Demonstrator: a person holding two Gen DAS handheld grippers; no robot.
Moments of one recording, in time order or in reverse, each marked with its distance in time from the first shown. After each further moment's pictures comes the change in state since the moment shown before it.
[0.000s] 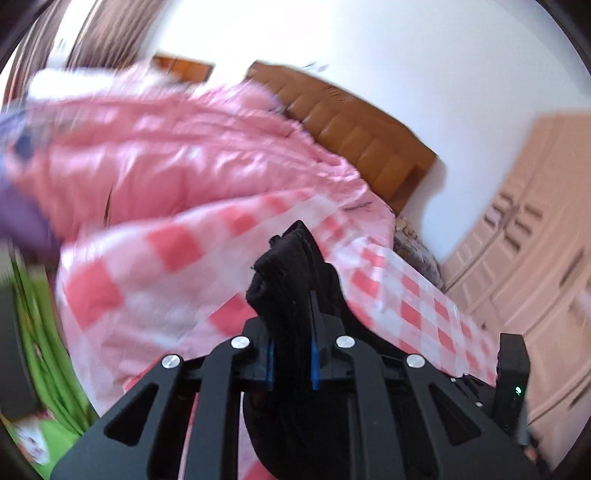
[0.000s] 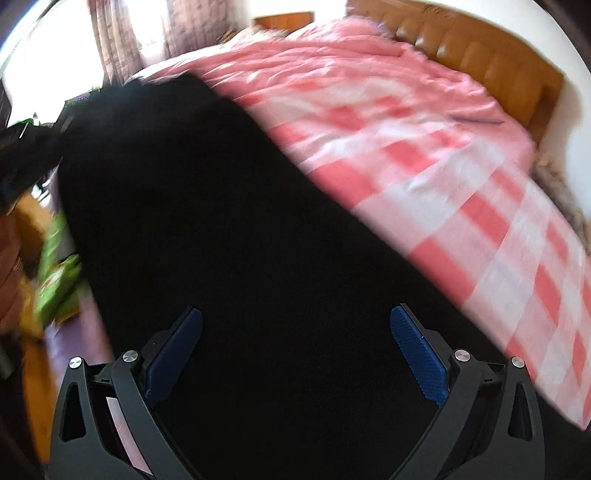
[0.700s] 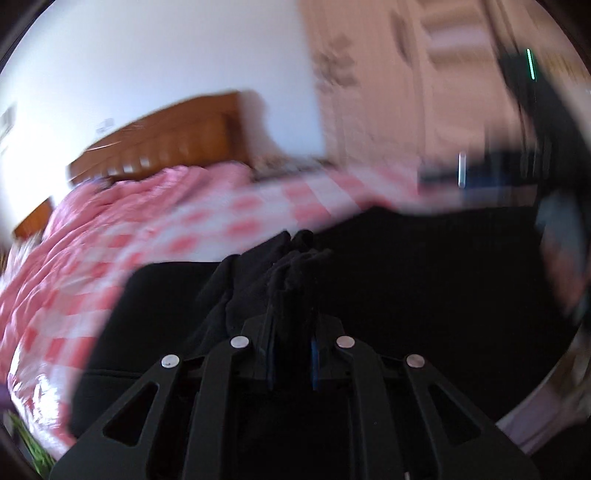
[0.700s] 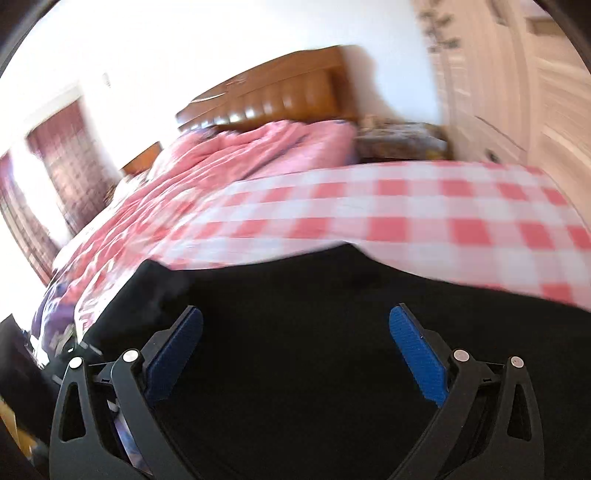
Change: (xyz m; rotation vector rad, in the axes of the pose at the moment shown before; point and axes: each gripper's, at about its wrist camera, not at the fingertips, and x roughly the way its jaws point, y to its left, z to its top) left arm -0.003 -0.300 -0.247 0.868 0.098 -0.201; right arm -0.222 -0.186 -0.255 0.668 -0.408 -0.230
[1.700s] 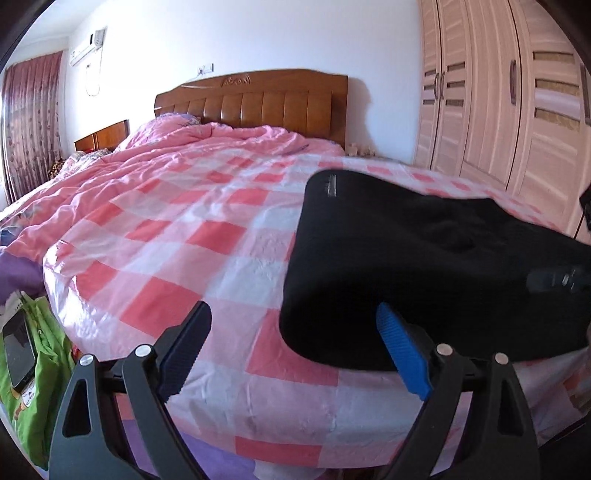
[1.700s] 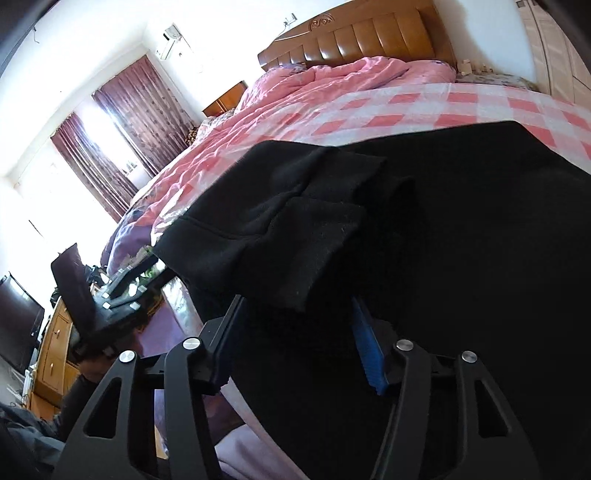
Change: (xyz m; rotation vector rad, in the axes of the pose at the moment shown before) left arm -0.056 0.149 -0.106 -0.380 0.007 0.205; right arm 0.042 0.095 -0.071 -0.103 0.245 0.392
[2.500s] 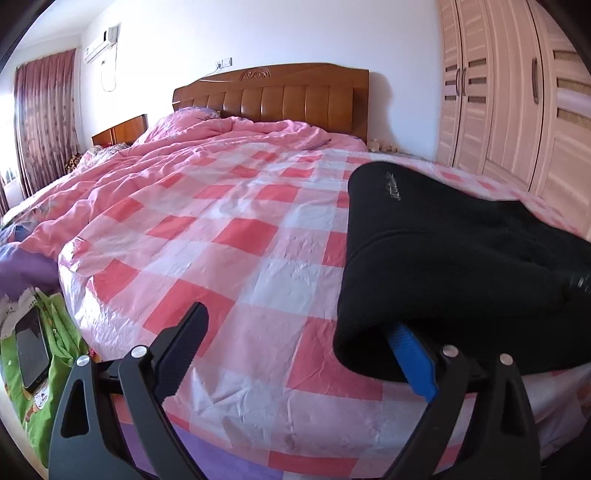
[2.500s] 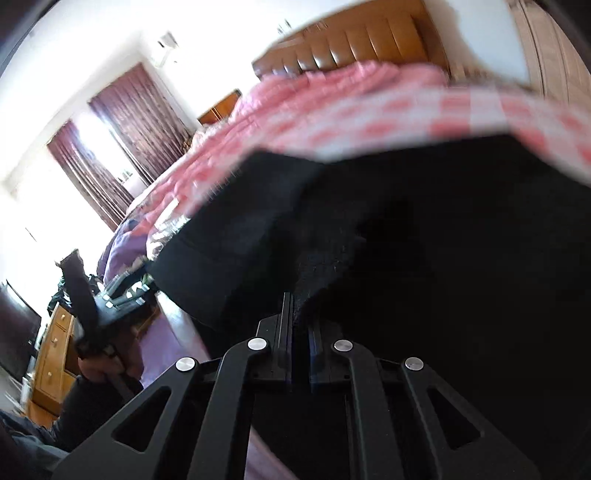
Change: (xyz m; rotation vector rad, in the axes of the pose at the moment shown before) left arm 0.011 0.017 0.007 -0.016 0.023 0.088; right arm 0.003 -0.011 -0.002 0.032 -0.011 -0.019
